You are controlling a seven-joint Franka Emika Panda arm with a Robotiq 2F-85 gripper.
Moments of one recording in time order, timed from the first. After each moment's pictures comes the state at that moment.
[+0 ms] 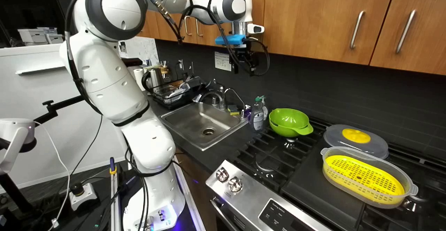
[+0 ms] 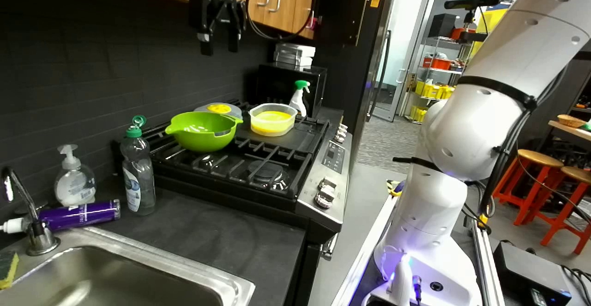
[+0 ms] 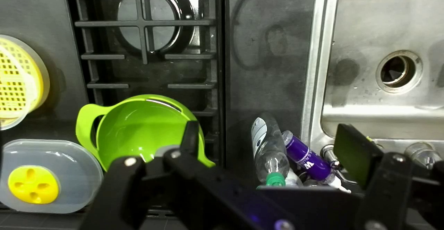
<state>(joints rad) 0.12 -0.29 0.19 -2.03 -0.02 1.77 0.05</state>
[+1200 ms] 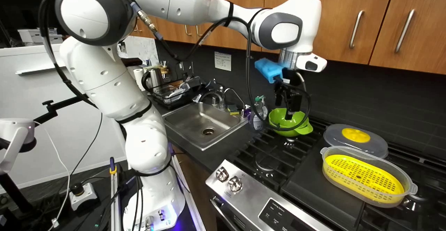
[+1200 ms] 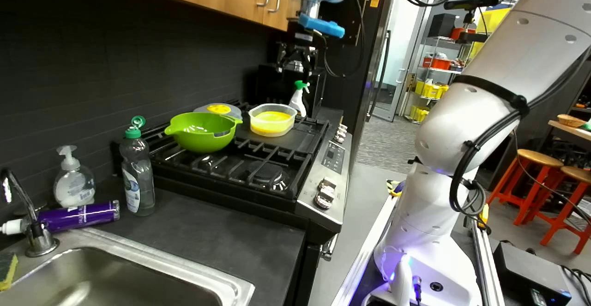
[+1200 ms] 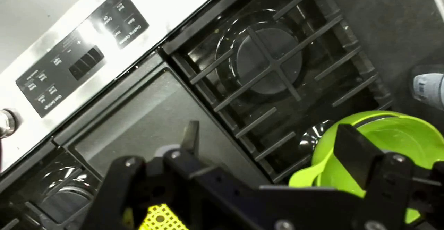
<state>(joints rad) -0.14 -0.30 -0.15 -2.21 0.01 1.88 0.10</state>
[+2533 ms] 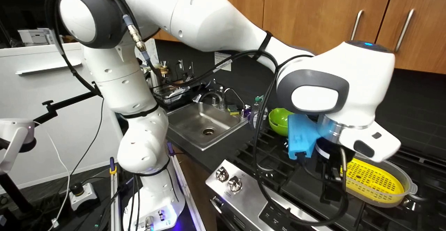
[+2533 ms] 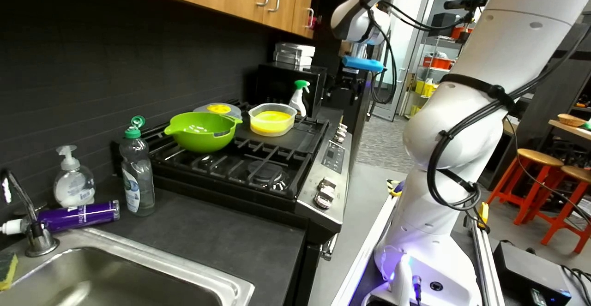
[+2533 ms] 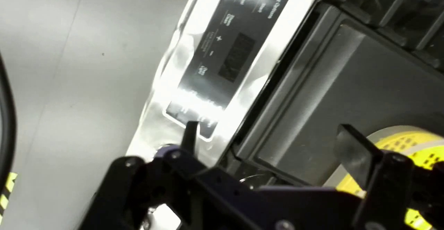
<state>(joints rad) -0.38 -0.14 -0.41 -2.26 -0.03 2.13 0.03</state>
